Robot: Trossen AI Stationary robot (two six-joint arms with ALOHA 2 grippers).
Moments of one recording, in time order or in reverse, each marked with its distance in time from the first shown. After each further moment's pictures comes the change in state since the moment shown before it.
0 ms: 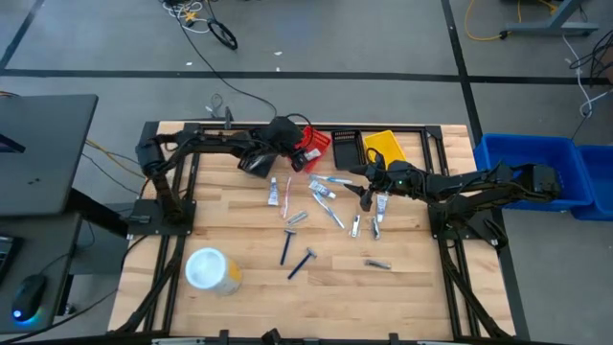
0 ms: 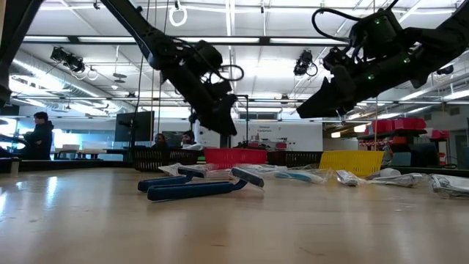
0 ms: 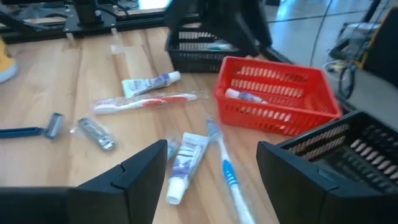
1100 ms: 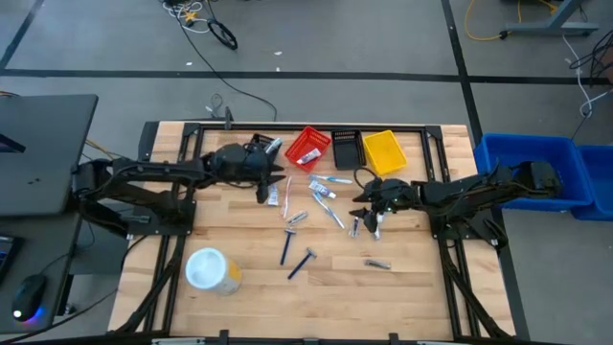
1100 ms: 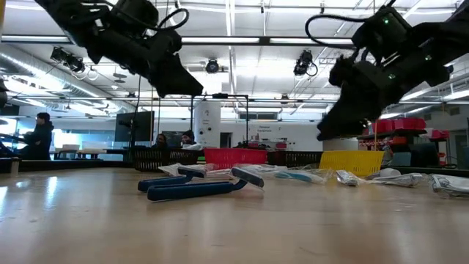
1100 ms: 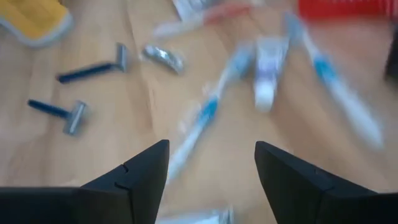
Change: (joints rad) left arm -0.158 -0.574 -0.544 0.274 0.129 0.019; right arm 0.185 0.000 0.000 -0.252 -0.052 0.337
